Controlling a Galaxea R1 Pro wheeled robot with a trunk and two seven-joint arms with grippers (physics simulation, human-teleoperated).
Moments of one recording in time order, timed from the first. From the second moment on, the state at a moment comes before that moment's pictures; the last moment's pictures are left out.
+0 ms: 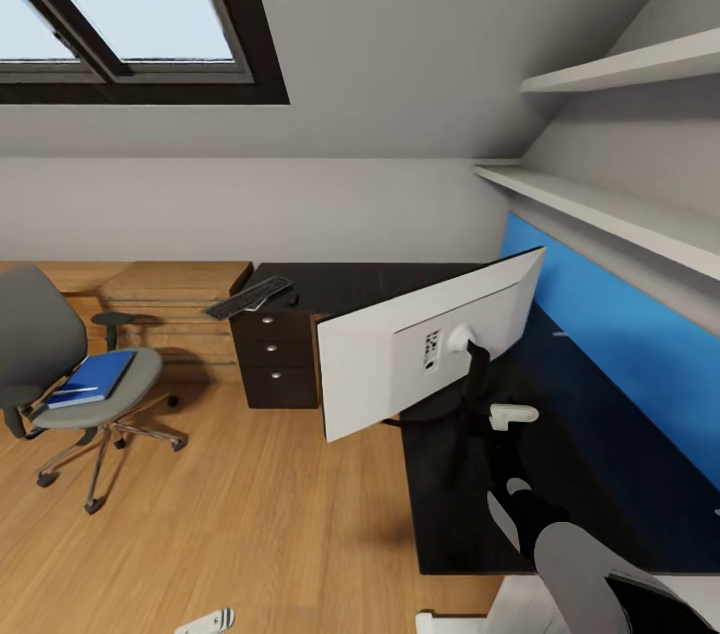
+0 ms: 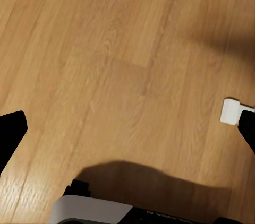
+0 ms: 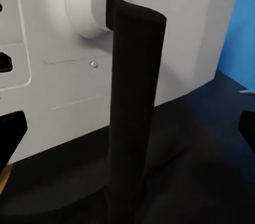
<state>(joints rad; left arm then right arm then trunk) -0.04 0.02 -0.02 -0.83 0.33 0.15 0.09 -0.76 0.01 -0.27 -0.21 0.32 -0.67 -0.15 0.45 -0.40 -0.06</state>
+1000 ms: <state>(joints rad) -0.04 0.02 -0.01 -0.83 0.33 0.15 0.09 -0.76 0.00 -0.27 -0.21 0.32 -0.66 -0.15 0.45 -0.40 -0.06</state>
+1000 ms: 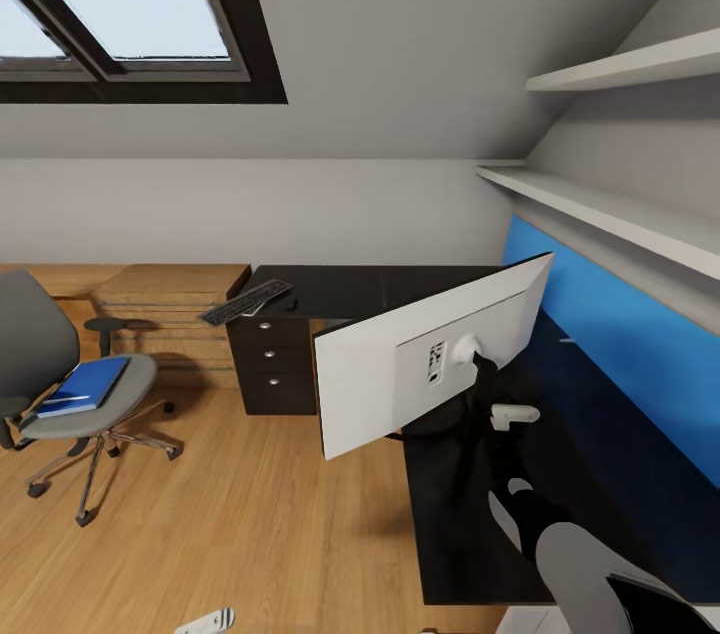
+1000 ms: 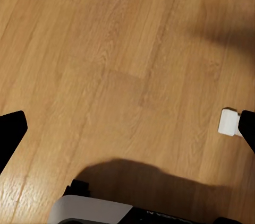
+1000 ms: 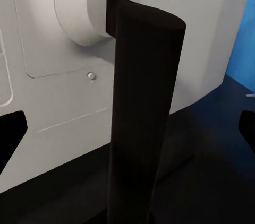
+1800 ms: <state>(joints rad) -0.04 0.02 -0.02 -0.83 0.33 0.15 0.09 -0.76 0.00 -0.27 -0.19 0.31 -0.58 -0.14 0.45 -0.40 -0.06</state>
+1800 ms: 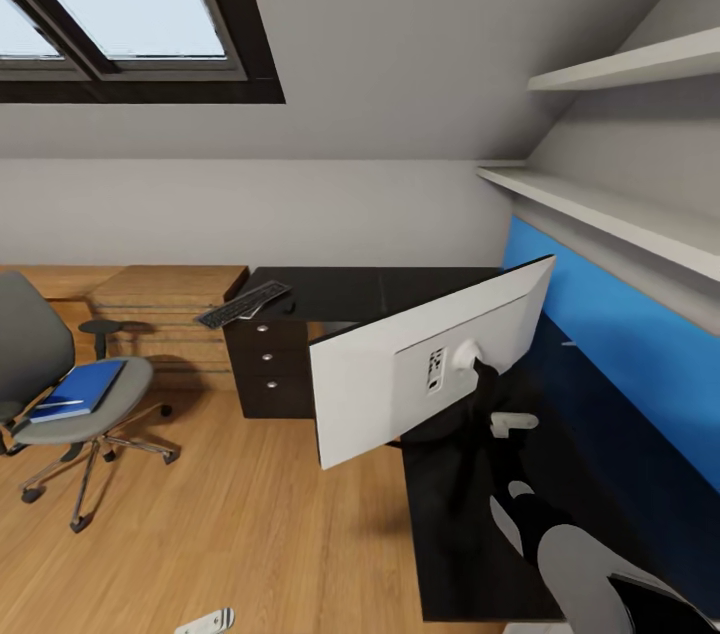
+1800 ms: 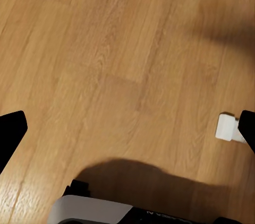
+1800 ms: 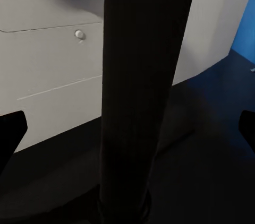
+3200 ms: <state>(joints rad) -0.04 0.02 -0.01 -0.83 0.33 0.14 0.09 -0.76 -0.01 -0.26 -0.19 0.32 -0.58 -0.14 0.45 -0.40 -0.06</state>
